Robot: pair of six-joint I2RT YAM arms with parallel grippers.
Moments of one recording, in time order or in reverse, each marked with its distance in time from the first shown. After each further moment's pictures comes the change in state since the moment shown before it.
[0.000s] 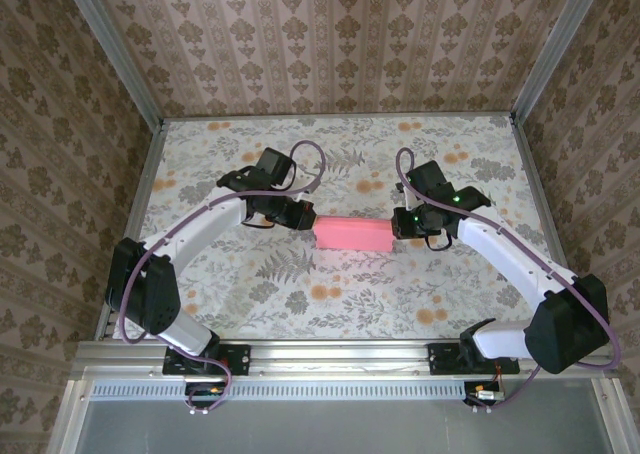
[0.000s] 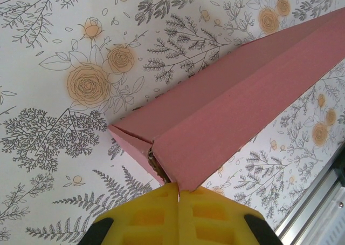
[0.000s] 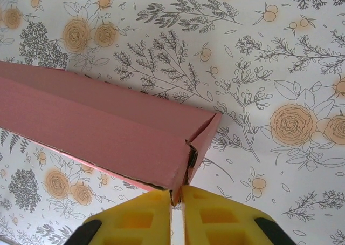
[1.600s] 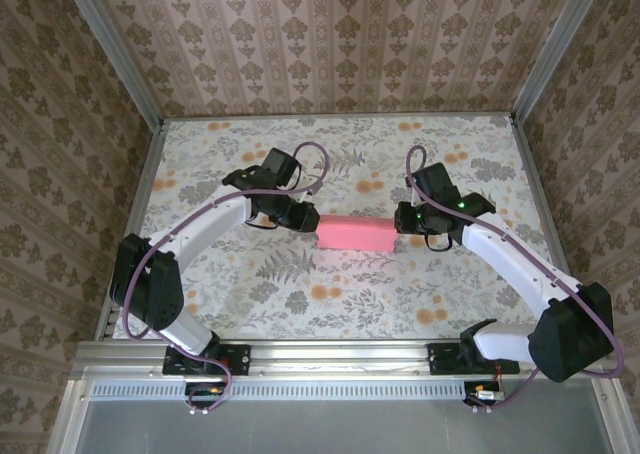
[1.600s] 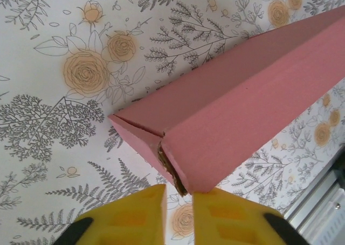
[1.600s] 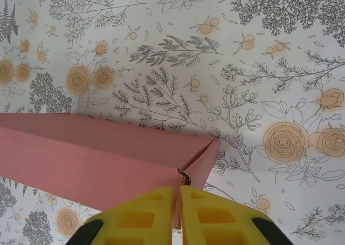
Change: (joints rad) left arm -0.019 0.028 0.027 -0.037 -0.014 -0.053; right arm -0.022 -0.050 -0.060 0.122 0.046 0.115
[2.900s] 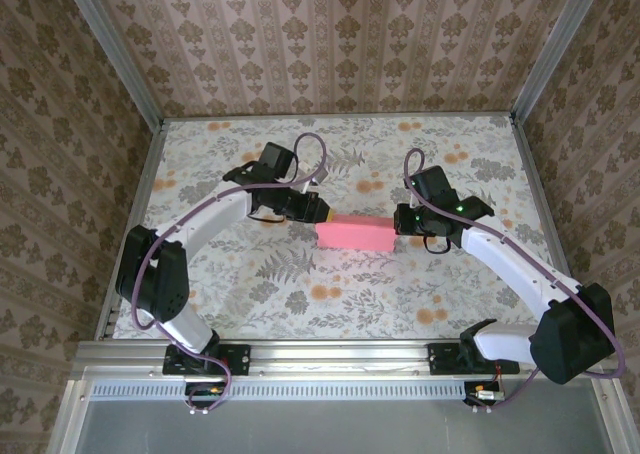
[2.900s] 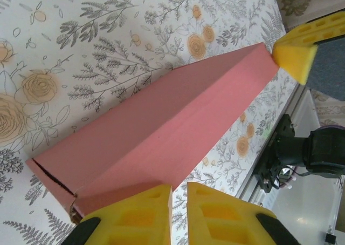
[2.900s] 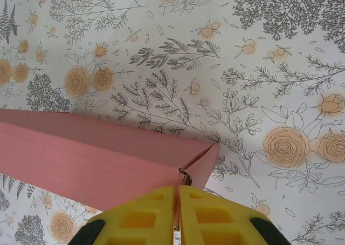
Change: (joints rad) left arm 0.053 0.055 -0.010 0.165 0.299 -0.051; right arm 0.018 -0.005 -0.020 0.029 0.022 -0.005
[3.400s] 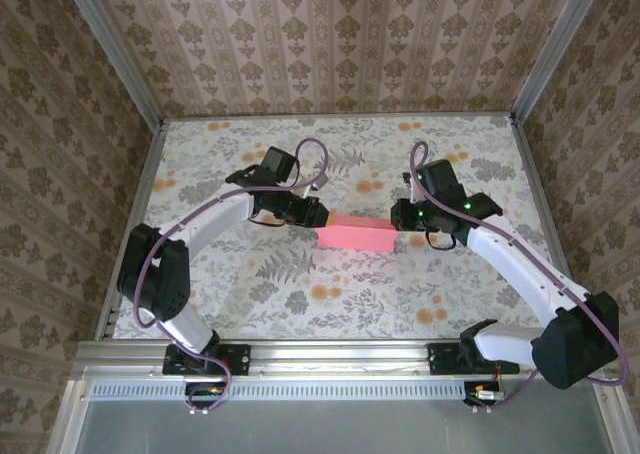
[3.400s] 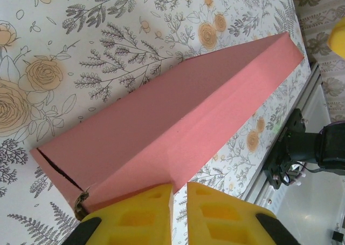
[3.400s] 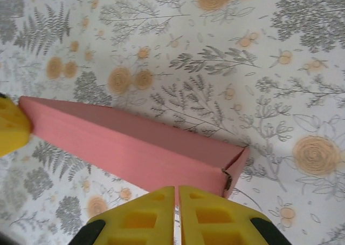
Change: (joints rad) left arm -0.008 0.010 -0.023 0.000 -0.019 0.012; right arm -0.025 -0.027 0.051 -0.016 -0.140 -0.031
